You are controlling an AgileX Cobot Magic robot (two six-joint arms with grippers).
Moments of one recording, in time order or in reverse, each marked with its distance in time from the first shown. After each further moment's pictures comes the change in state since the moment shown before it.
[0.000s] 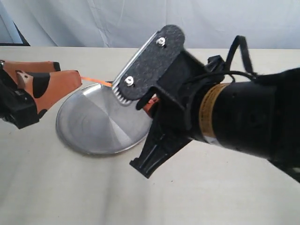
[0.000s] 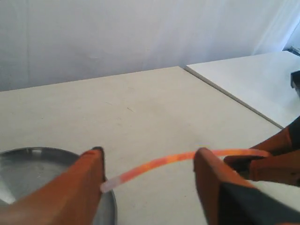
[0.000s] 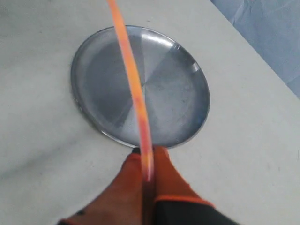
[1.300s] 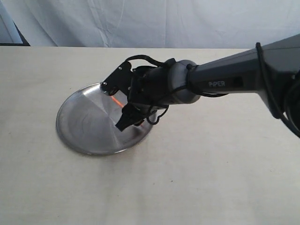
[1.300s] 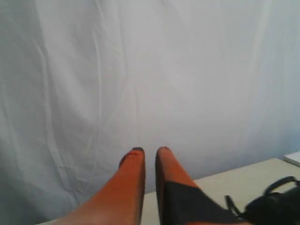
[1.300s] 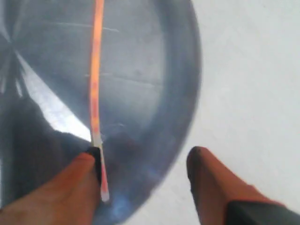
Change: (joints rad) left arm 0.000 -0.520 -0.025 0.379 0.392 -0.274; right arm -0.338 0.868 -0.513 -0.011 -0.026 -0.013
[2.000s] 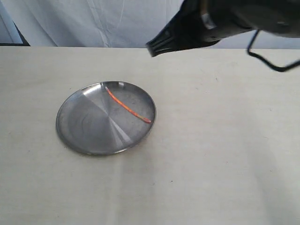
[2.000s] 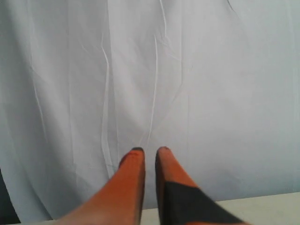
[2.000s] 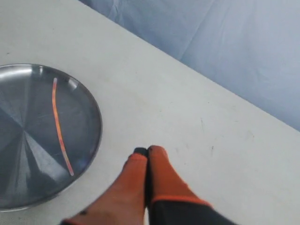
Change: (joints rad) left arm 0.000 0.019 0.002 -0.002 0.218 -0.006; right arm 0.000 -0.729 0.178 0.079 0.188 0.002
